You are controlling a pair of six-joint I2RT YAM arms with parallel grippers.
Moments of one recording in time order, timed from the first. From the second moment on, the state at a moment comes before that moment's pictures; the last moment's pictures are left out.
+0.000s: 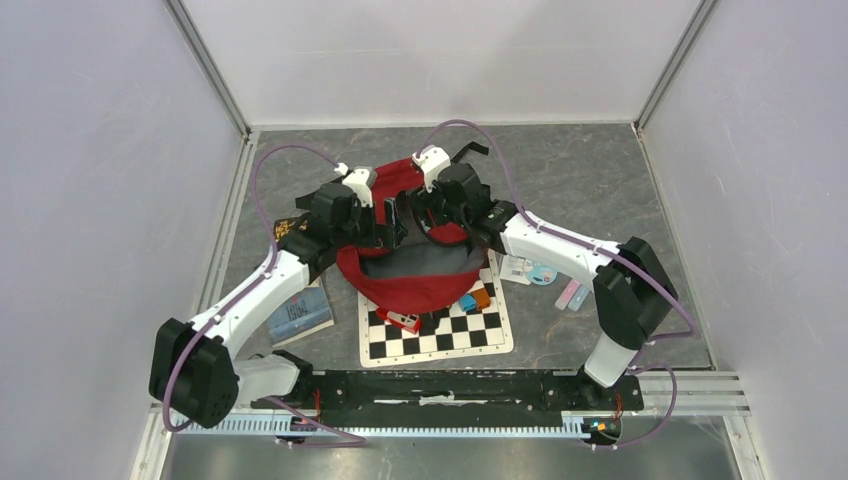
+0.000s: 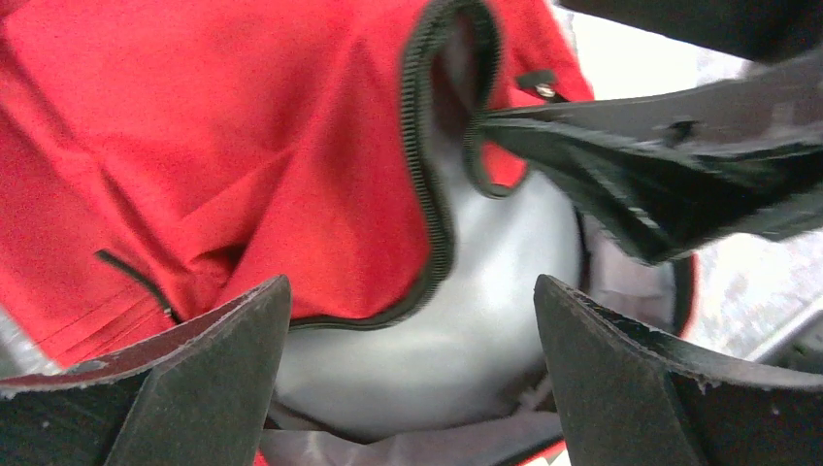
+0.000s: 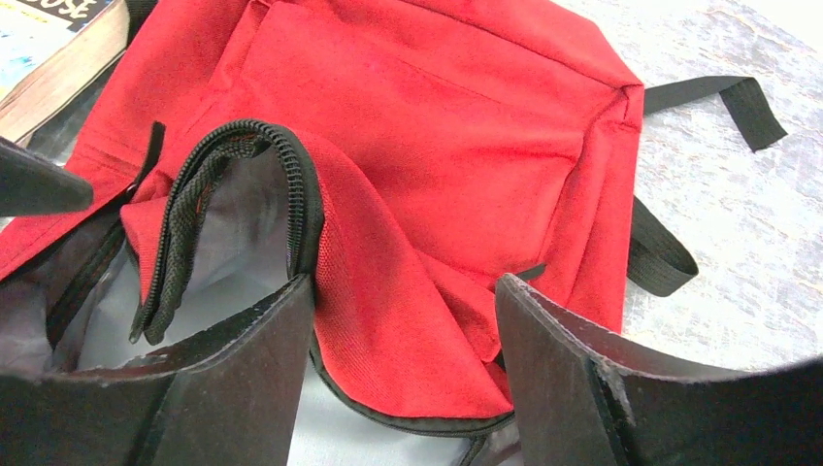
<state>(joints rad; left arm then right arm) -0.44 1.21 0.85 -0.23 0.17 -0.32 0.77 1.71 1.26 -0.05 0.15 -0.01</state>
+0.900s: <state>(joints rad) -0.41 1.35 1.14 -0.32 -0.02 -0.33 0.75 1.53 0.93 0.16 0.07 -0.13</state>
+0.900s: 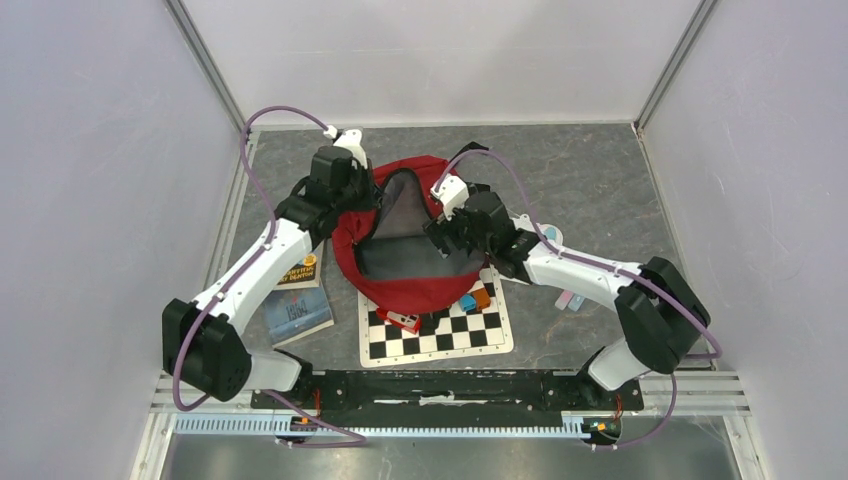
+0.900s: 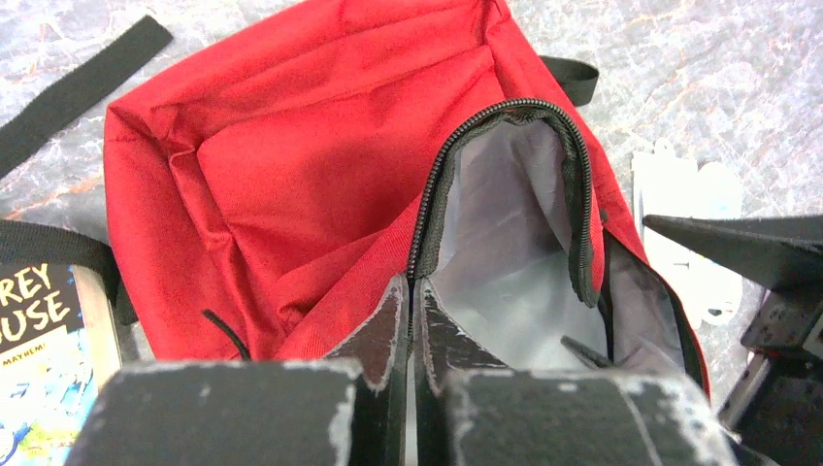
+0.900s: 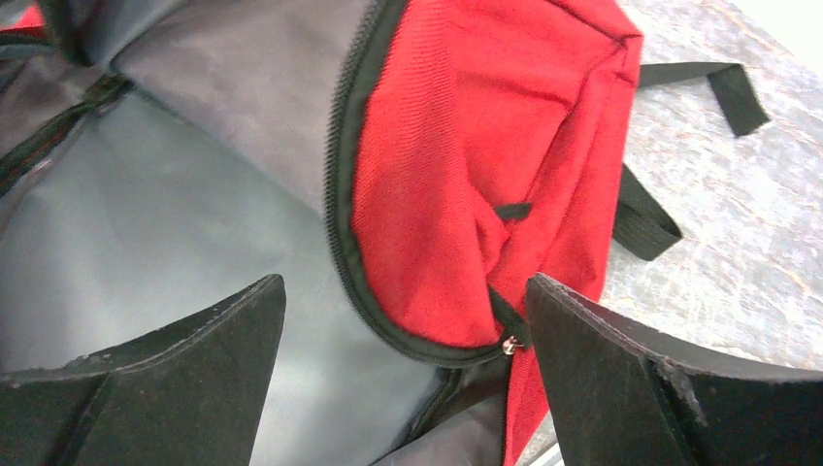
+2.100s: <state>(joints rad) -0.22 1.96 1.49 -0.40 0.02 -0.15 0.38 2.21 1.66 -0.33 -0.42 -0.10</state>
